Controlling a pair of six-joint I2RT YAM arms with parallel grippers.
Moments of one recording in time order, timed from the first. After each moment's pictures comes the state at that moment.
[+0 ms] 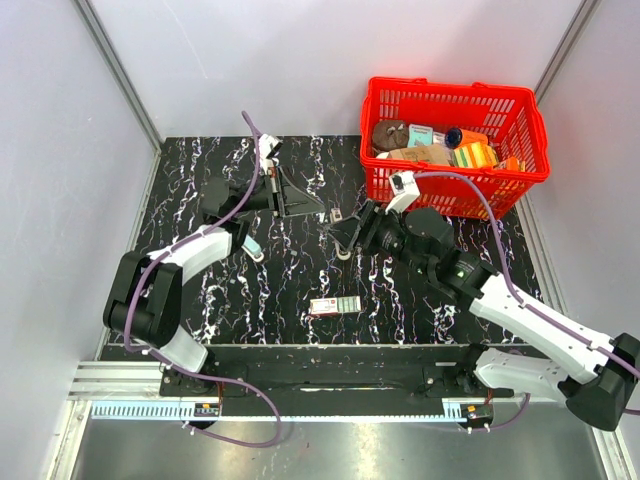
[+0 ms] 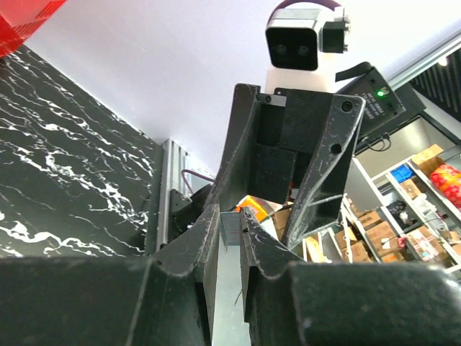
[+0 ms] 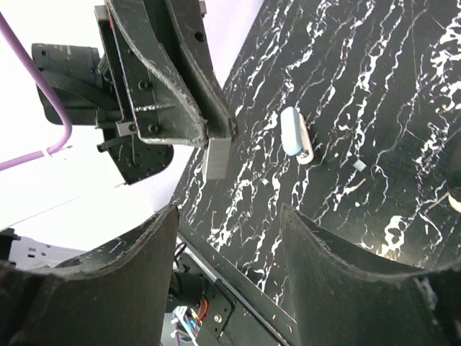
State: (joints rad) left arm -0.33 1.57 0.92 1.17 1.17 -1.37; right arm 0.85 1.05 0.96 -0.07 0.03 0.79
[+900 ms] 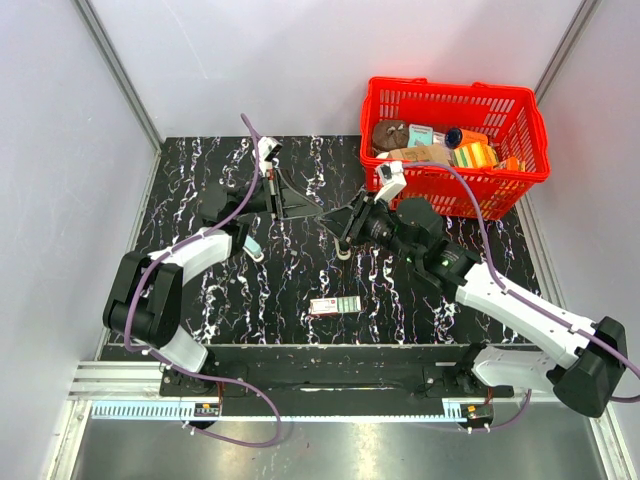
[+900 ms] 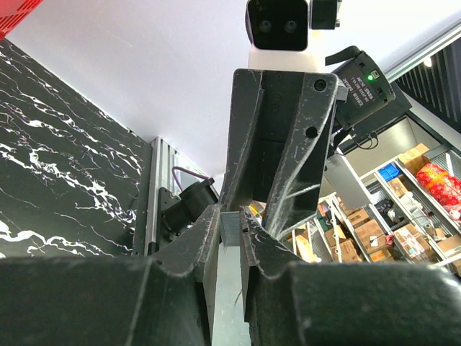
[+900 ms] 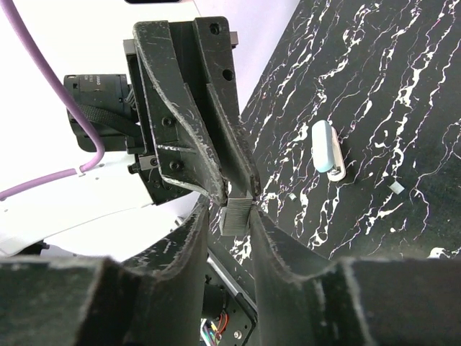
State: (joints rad) left arm -0.33 1.57 0.89 1.28 1.18 -1.48; right arm 0.83 1.15 1.00 0.09 -0.05 0.83
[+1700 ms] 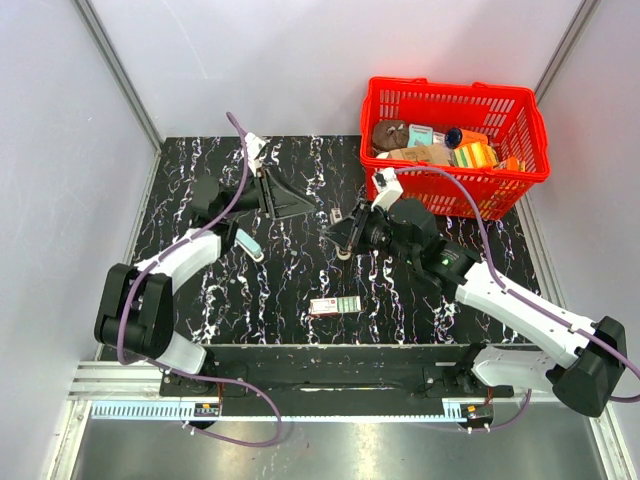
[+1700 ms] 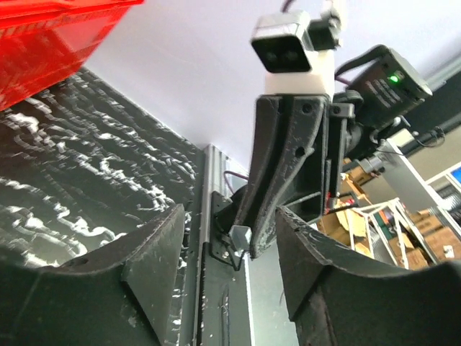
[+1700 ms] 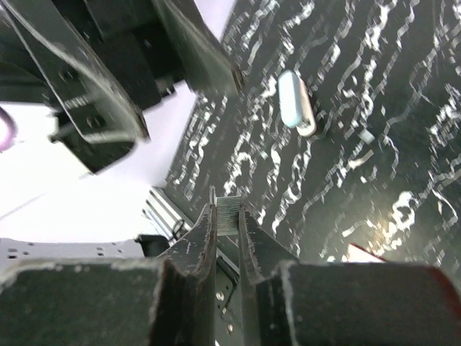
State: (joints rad) left arm -0.28 1.50 0.89 1.08 1.18 -1.22; right arm 0.82 1.16 1.00 -0.06 -0.07 0.82
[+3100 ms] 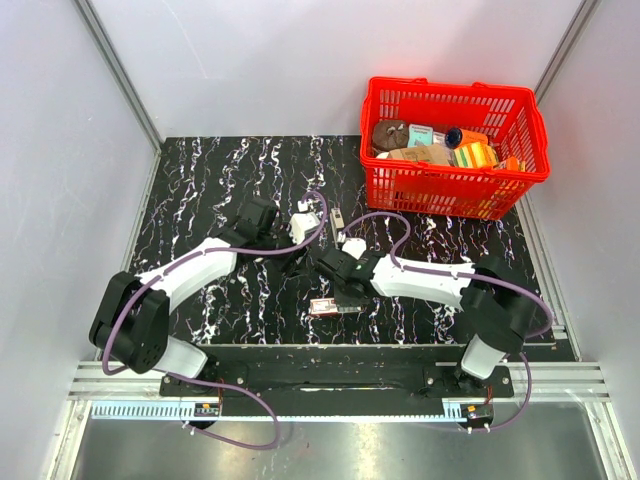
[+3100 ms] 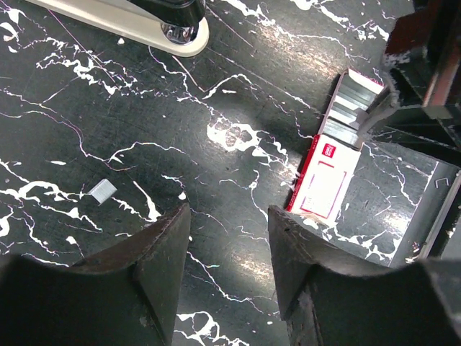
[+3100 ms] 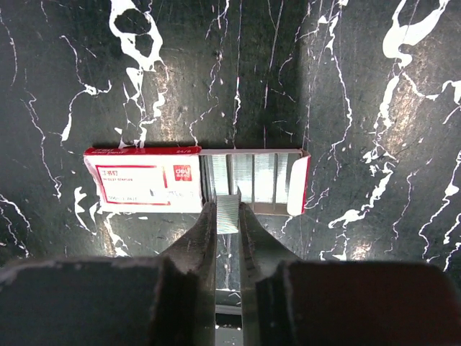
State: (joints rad) left arm -0.50 1.44 0.88 -0.33 0.53 0.35; right arm 1.03 1.68 1.08 -0.64 0.27 0.97
